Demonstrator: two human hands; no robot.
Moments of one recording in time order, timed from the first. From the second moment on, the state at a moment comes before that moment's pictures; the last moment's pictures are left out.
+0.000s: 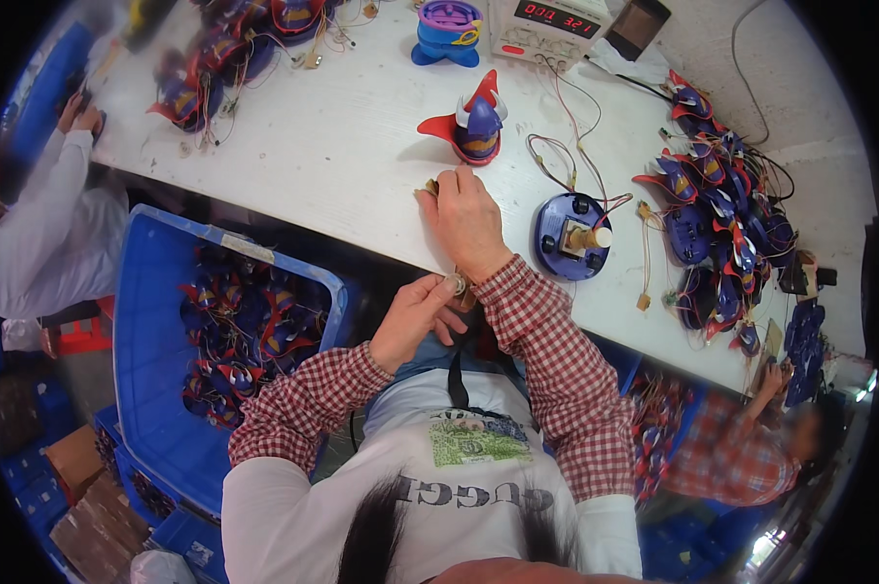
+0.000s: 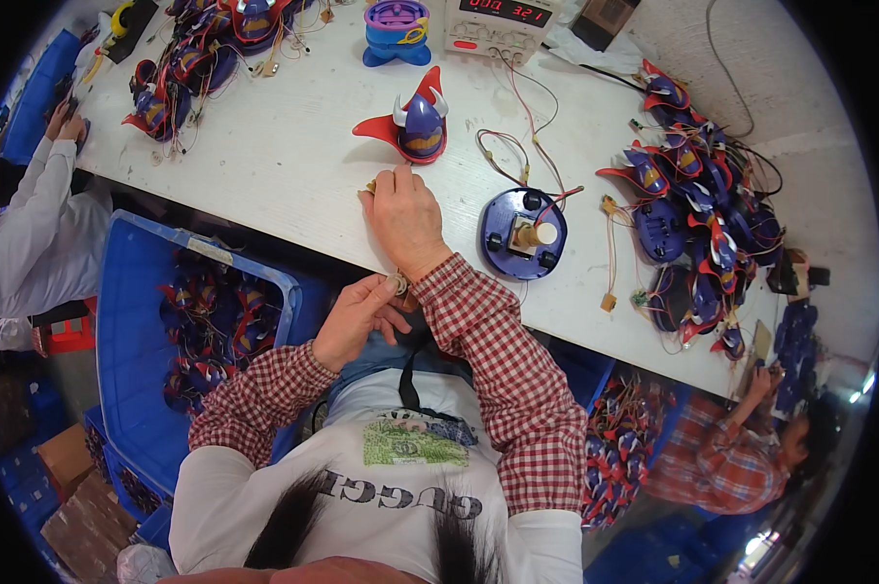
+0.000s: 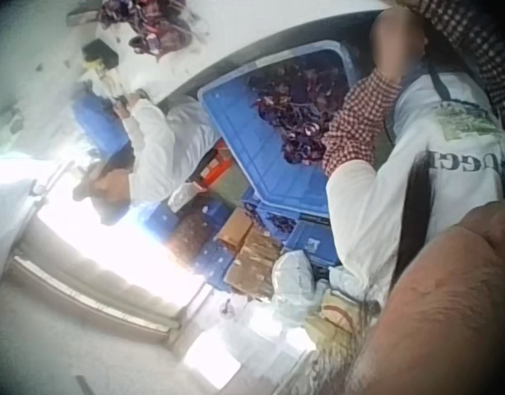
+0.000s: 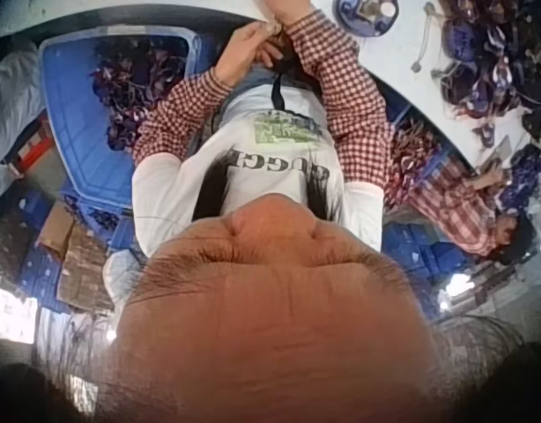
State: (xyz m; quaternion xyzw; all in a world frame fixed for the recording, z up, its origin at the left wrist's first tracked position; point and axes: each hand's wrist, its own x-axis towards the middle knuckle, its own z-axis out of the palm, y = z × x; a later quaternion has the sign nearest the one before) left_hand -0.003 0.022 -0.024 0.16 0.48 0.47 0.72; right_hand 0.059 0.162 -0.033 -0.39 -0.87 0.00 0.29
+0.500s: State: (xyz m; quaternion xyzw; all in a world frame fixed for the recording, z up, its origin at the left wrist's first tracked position) left_hand -0.005 0.008 -0.012 0.19 0.51 0.46 0.70; right_hand 0.084 0.147 -0.005 -0.35 -0.87 0.12 0.33
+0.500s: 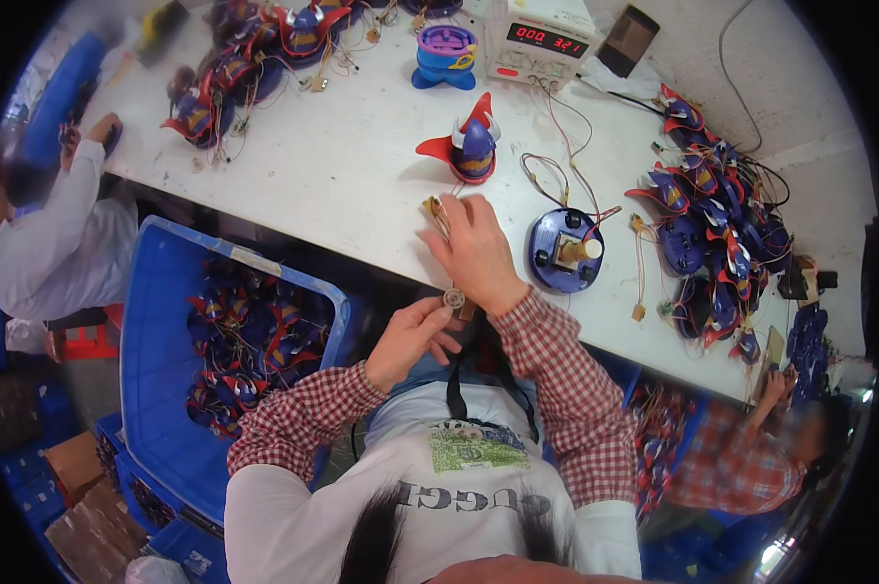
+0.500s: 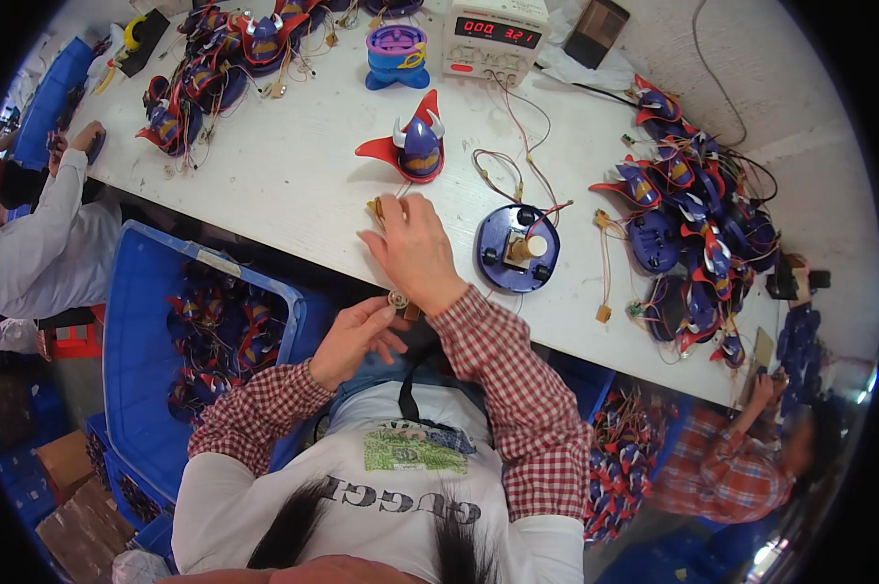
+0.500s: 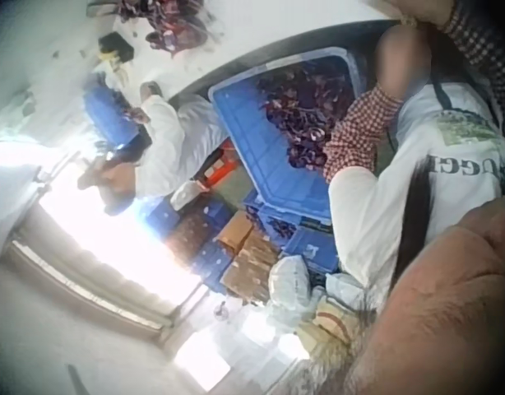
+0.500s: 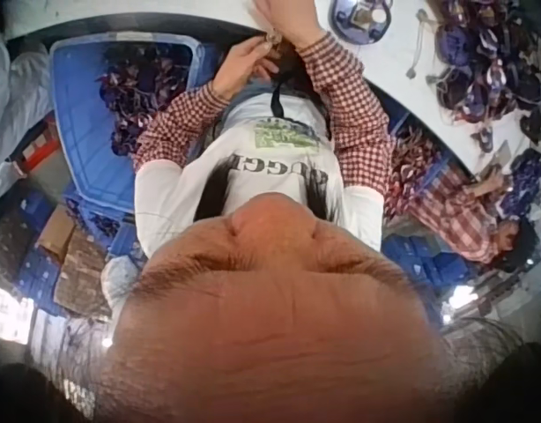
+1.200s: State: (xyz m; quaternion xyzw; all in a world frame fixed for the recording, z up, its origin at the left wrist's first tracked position) left_hand 0.069 0.155 -0.016 0.80 0.49 0.31 0.16; right_hand 0.219 0.156 0.026 -0.47 -0.77 0.20 0.37
